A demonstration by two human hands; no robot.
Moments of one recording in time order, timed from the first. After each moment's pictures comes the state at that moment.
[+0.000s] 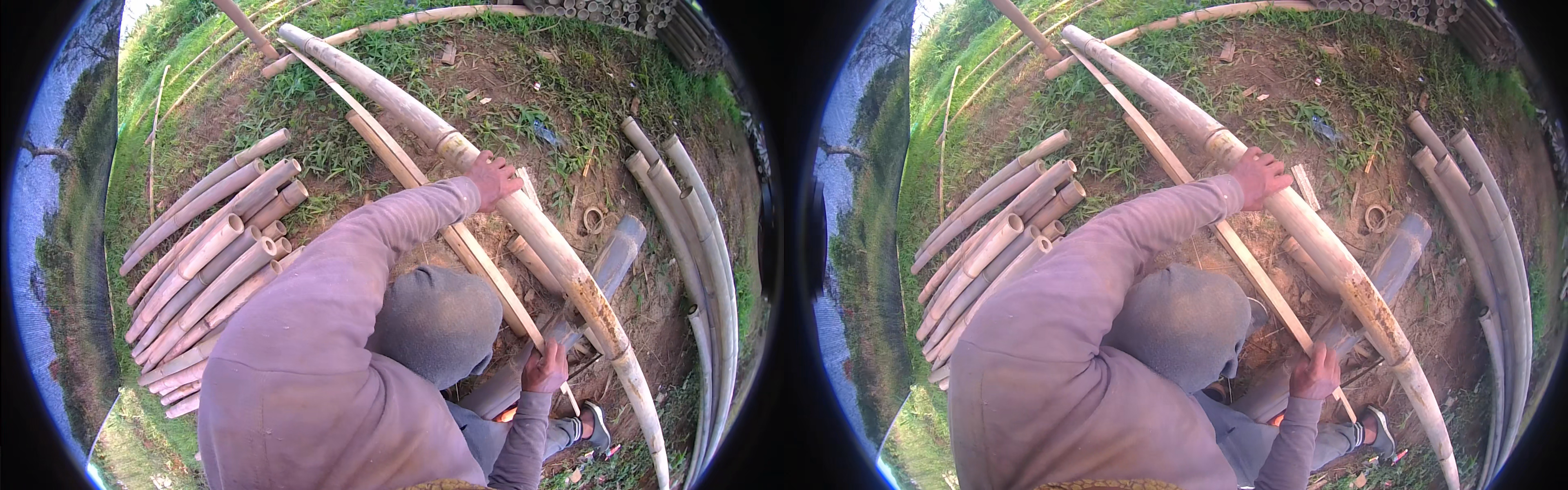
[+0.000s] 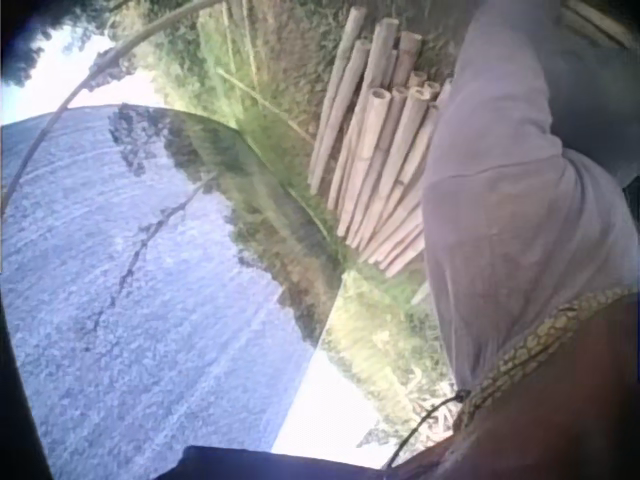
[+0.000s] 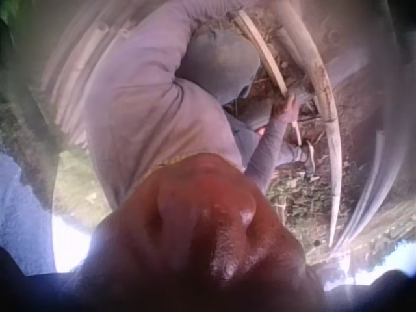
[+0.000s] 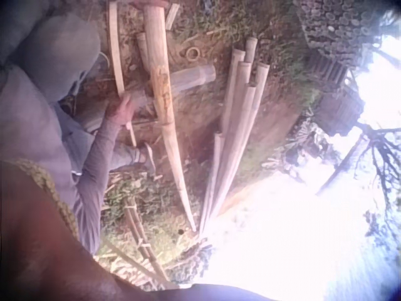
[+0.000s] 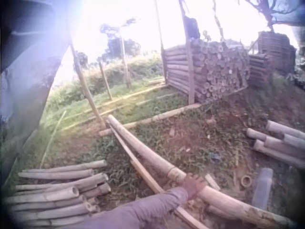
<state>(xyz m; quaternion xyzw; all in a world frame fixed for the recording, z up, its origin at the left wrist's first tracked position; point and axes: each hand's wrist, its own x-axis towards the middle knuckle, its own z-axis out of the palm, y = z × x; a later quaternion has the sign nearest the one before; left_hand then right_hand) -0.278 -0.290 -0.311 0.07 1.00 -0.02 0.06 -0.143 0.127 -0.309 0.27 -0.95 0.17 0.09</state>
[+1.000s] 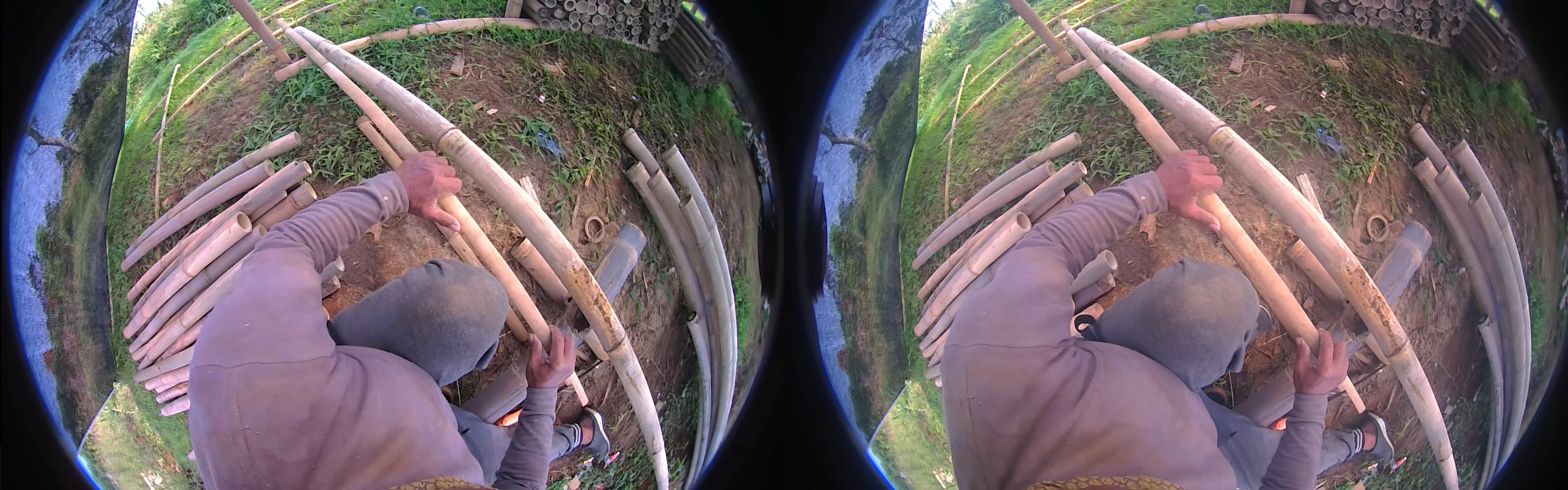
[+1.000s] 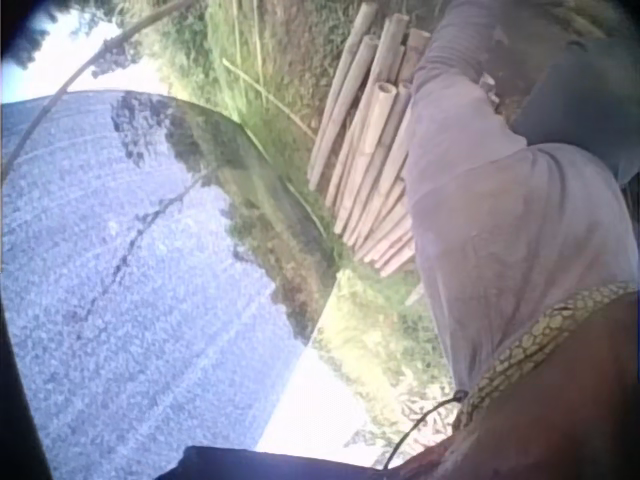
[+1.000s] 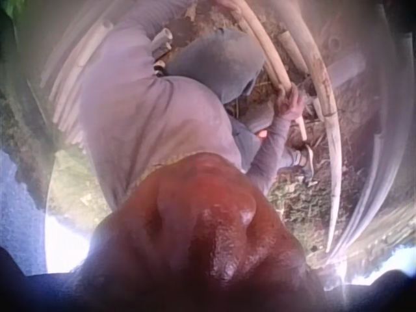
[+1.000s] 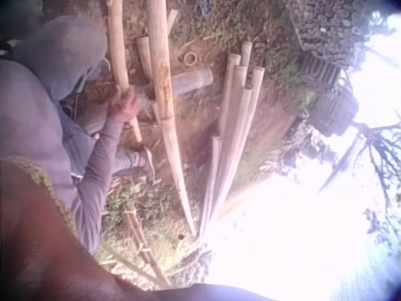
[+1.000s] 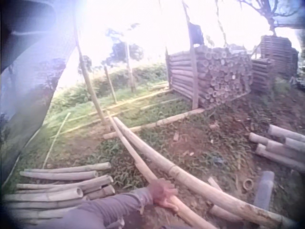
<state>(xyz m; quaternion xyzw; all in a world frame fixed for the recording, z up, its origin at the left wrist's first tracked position) -0.150 -0.380 -0.246 0.15 0.98 0.09 -0.10 -0.155 0.105 -0.282 0.29 -0.91 0.25 0.13</state>
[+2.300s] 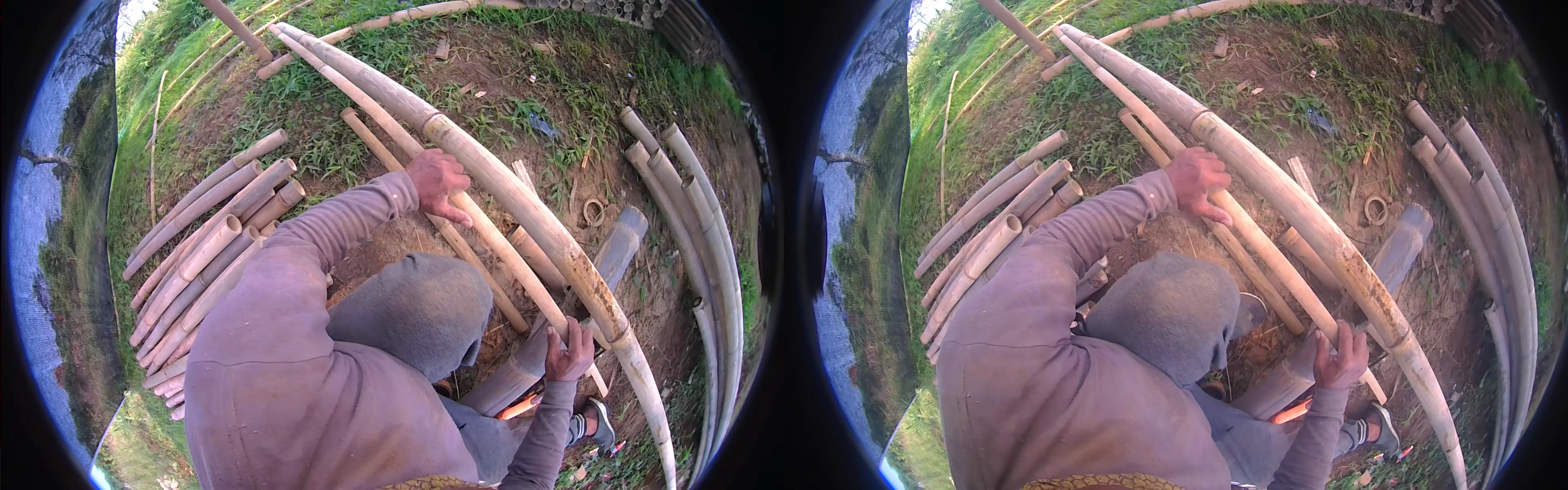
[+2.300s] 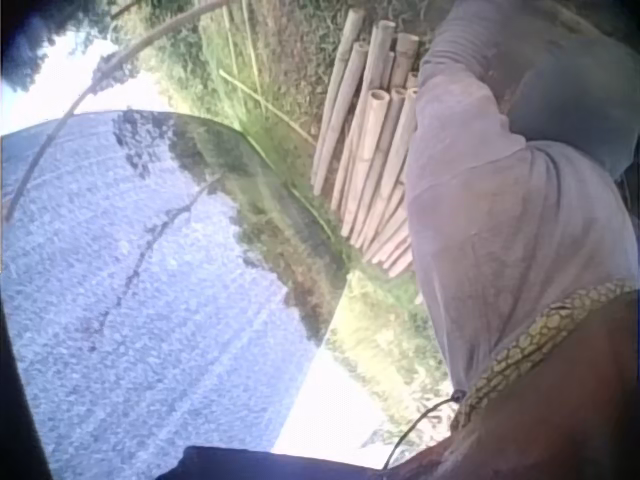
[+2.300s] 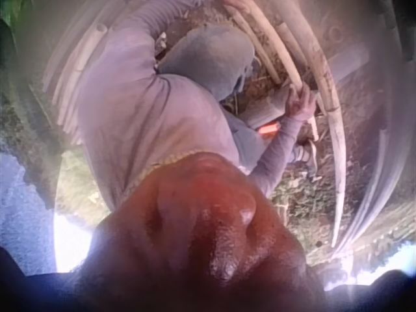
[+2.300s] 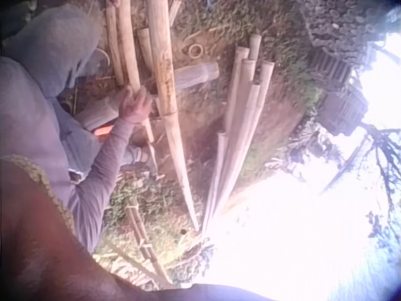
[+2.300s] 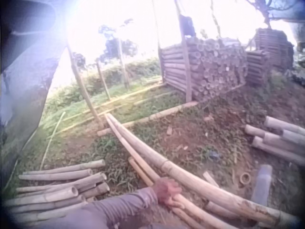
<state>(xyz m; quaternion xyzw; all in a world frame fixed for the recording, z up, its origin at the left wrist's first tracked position) -0.189 -0.347 -0.273 0.16 0.98 0.09 -0.11 -0.186 0.139 -0.277 0.29 -0.92 0.23 0.11</state>
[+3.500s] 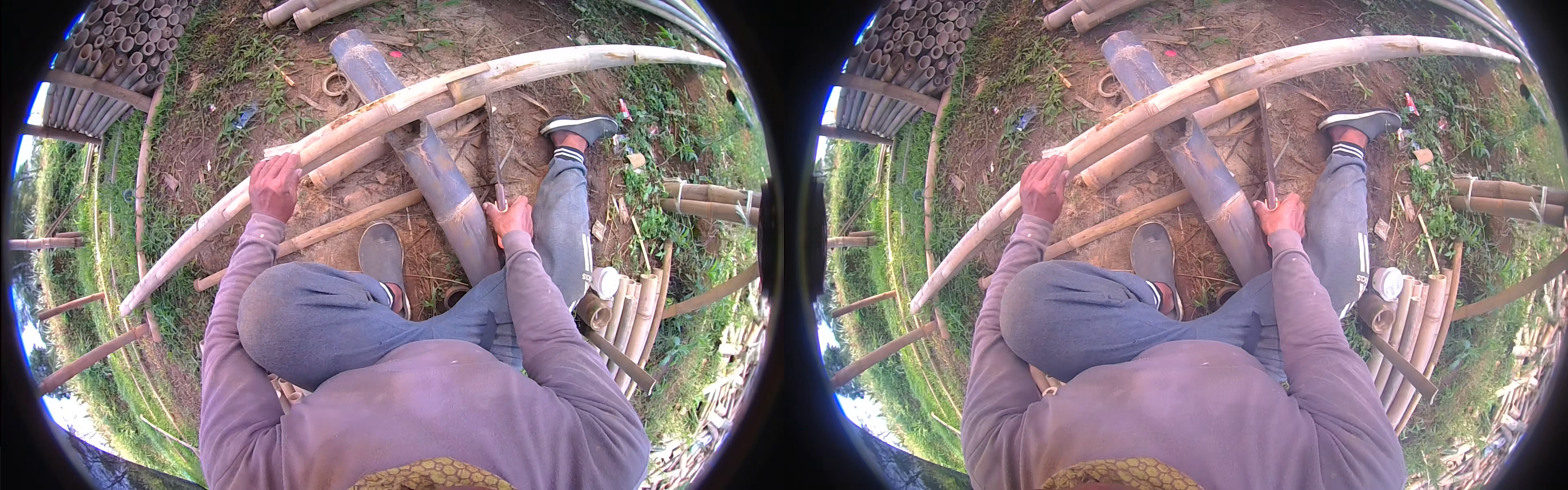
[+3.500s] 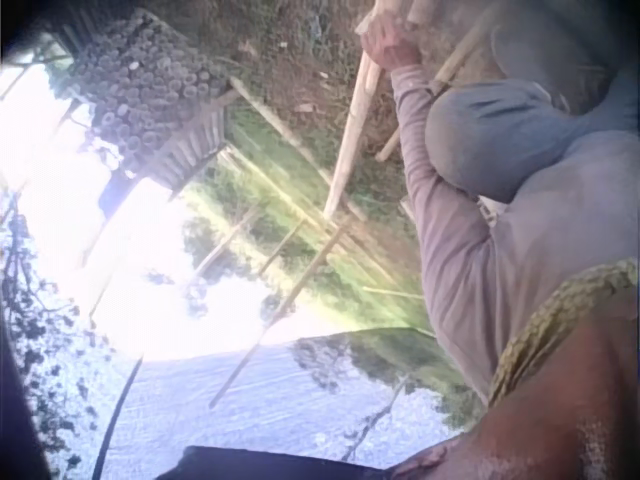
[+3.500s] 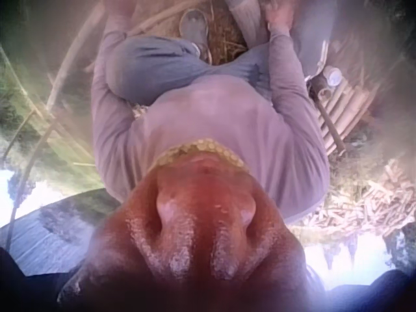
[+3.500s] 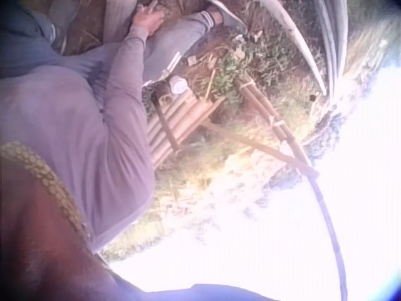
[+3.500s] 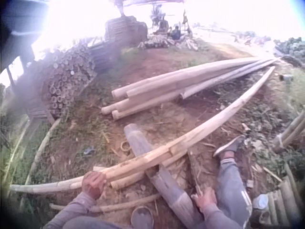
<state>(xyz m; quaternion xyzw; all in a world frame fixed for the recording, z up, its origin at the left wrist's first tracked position) -0.279 -0.209 -0.310 0.33 0.93 0.06 -0.17 -0.052 0.232 -0.379 -0.48 -0.84 0.25 -0.12</state>
